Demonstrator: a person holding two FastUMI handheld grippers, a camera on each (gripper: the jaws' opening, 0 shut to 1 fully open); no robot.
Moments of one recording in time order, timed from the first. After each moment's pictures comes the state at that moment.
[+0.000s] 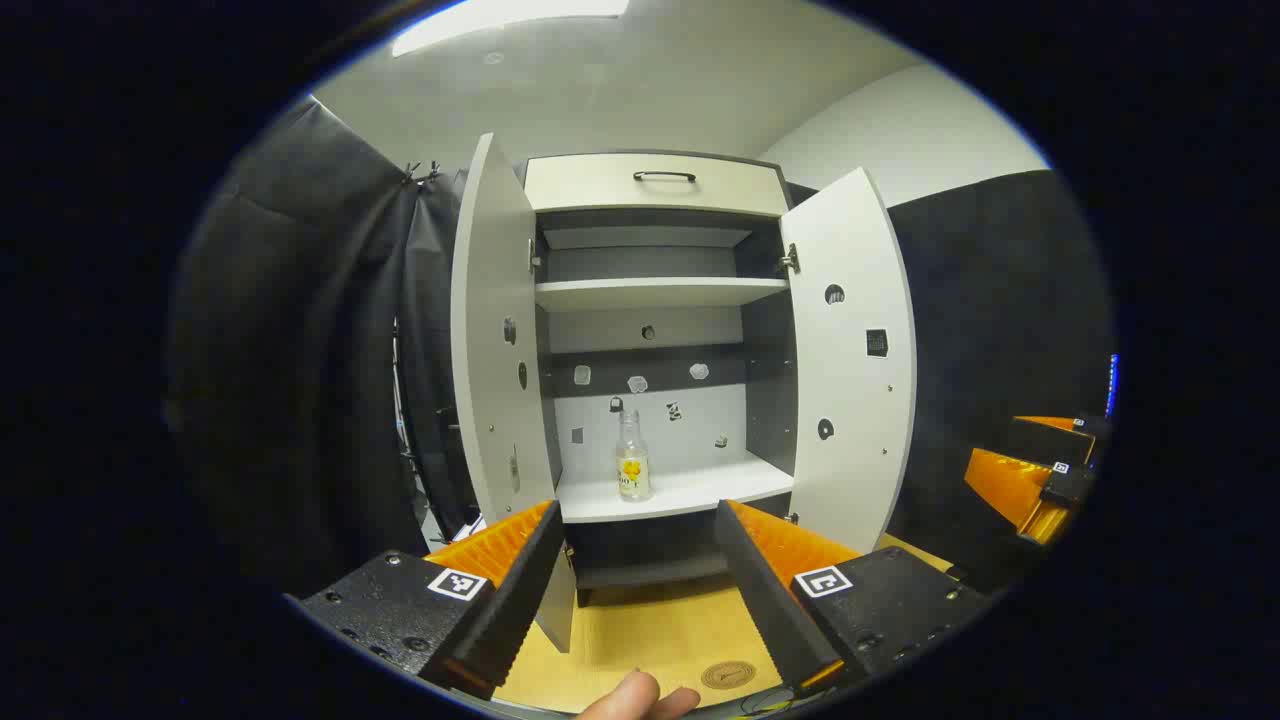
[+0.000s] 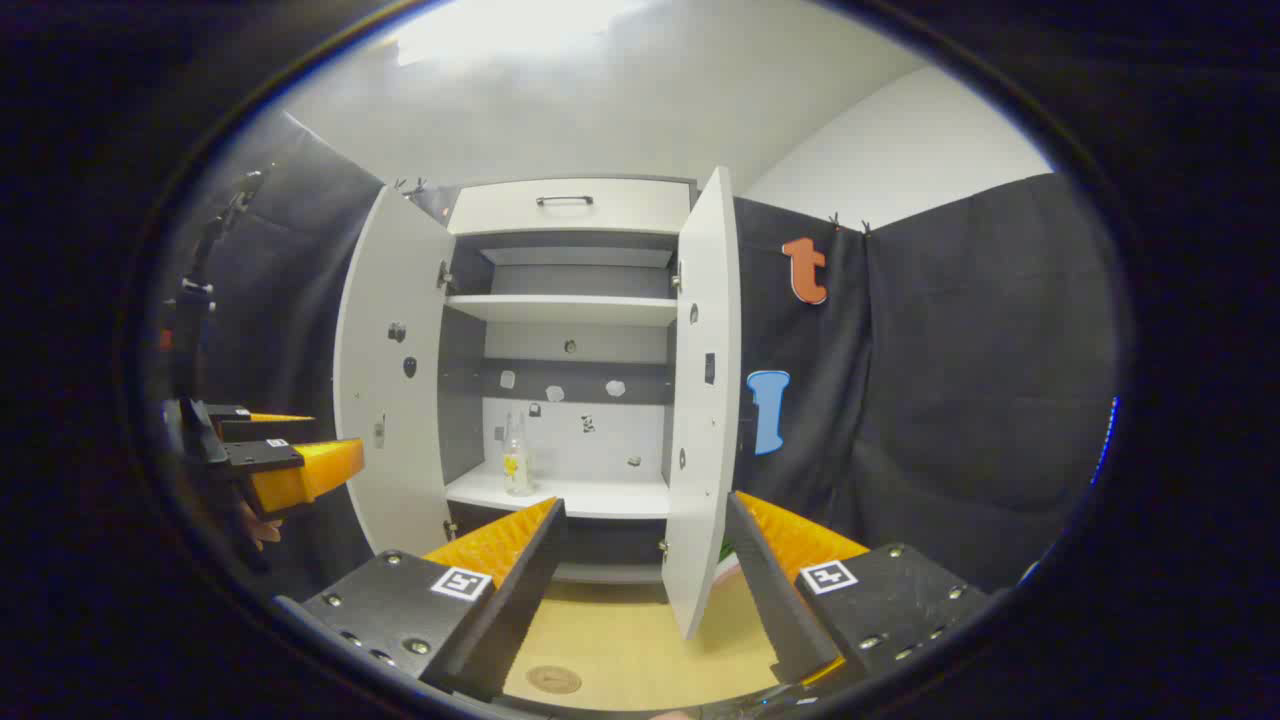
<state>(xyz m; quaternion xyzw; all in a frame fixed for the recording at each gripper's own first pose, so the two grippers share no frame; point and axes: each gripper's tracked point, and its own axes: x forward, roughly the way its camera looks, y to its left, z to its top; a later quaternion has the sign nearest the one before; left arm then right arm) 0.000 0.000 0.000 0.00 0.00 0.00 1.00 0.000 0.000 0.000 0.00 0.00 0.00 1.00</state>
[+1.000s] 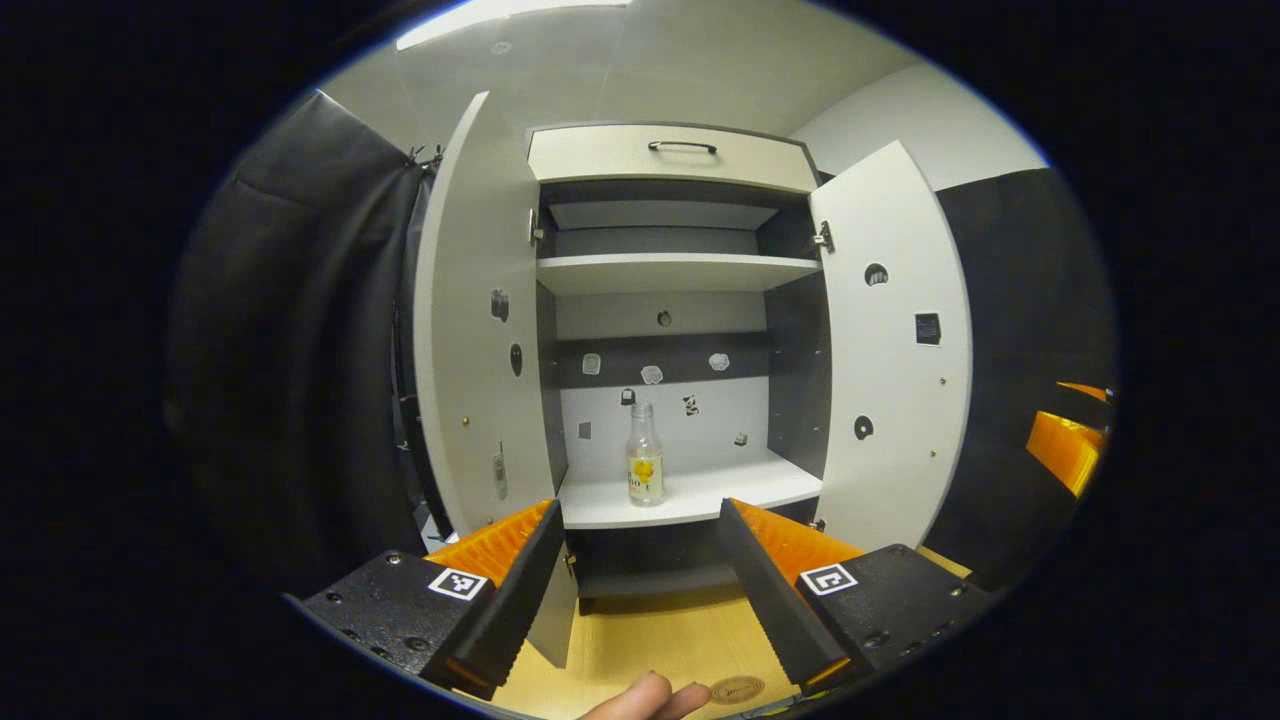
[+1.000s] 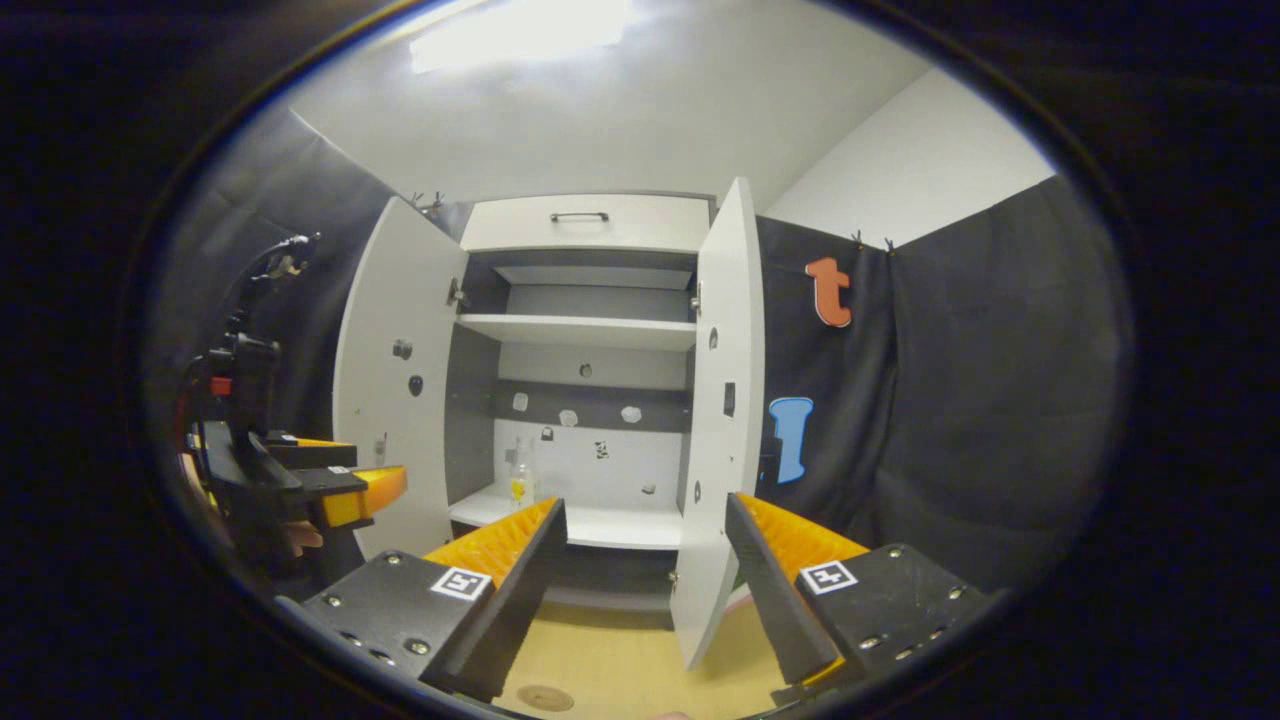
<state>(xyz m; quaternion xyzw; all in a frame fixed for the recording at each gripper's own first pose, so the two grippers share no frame) 0.097 0.015 -0.021 -0.01 0.00 0.02 1.00 0.057 0.009 0.010 -0.01 -0.03 0.03 1.00</state>
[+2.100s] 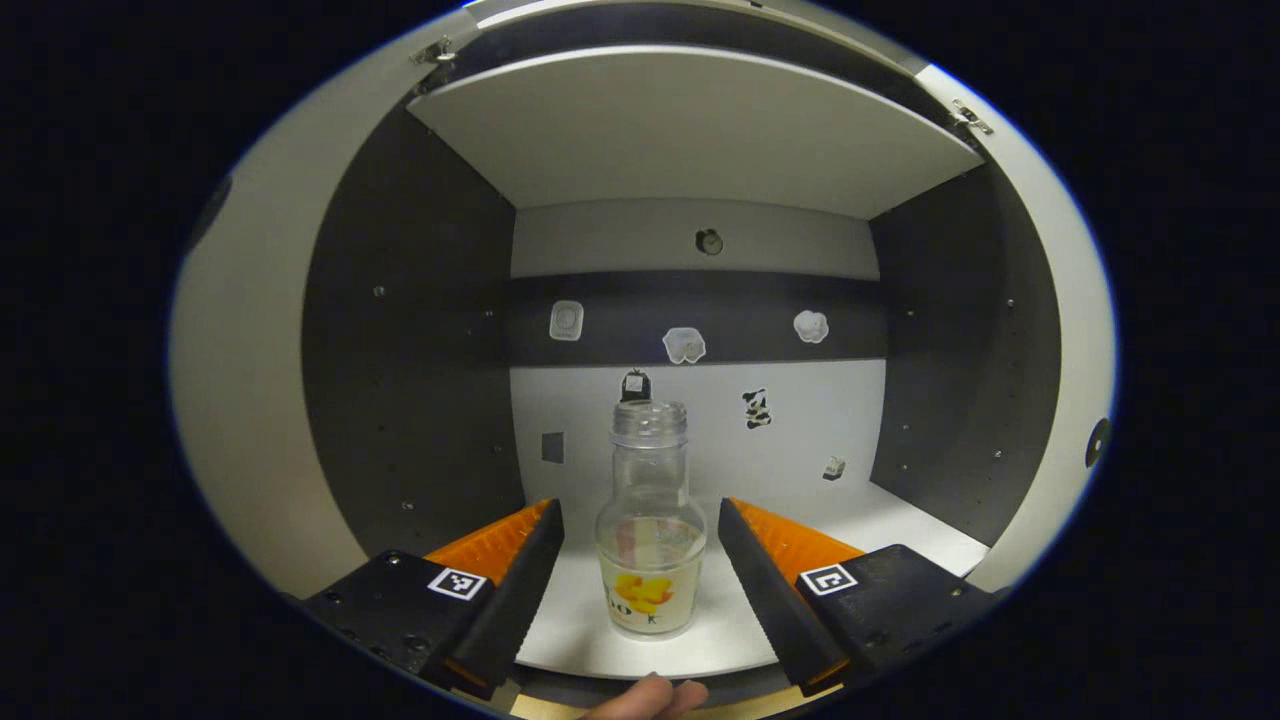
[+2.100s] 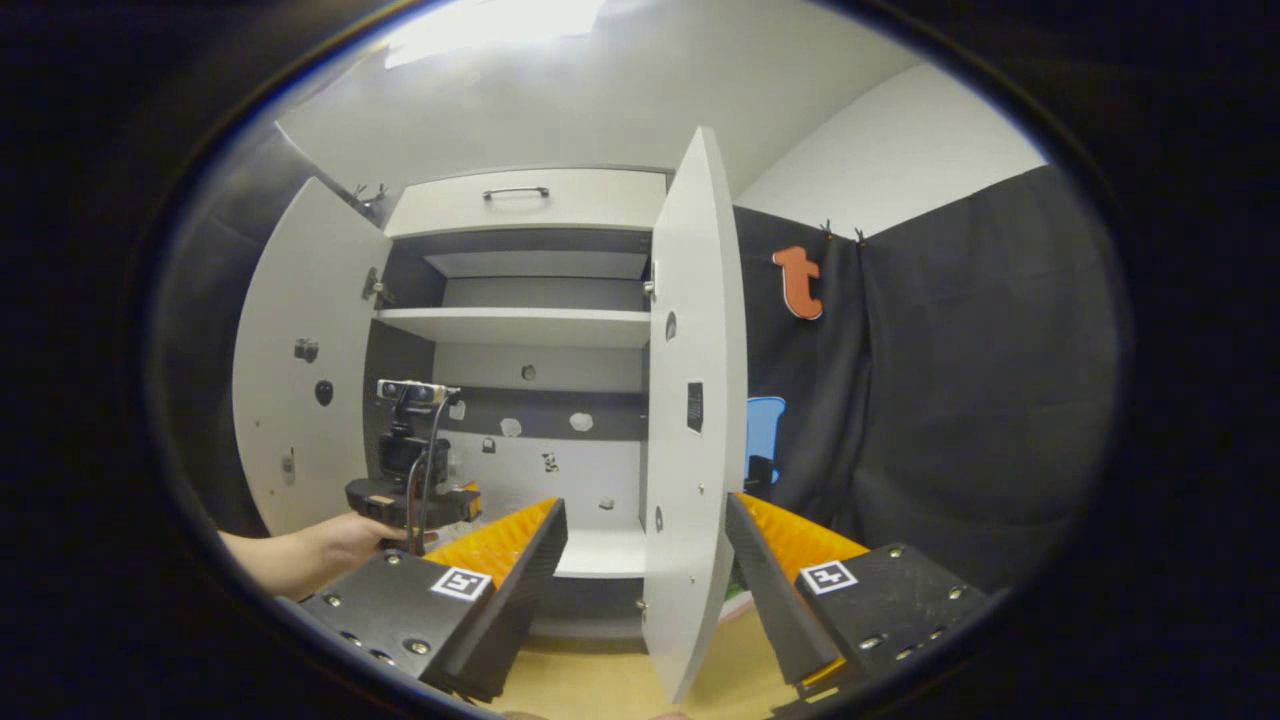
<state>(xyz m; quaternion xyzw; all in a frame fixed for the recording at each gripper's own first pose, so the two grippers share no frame) 0.429 0.042 -0.094 -0.03 0.03 0.07 1.00 0.151 -0.028 0.008 0.00 -0.03 -0.04 1.00</state>
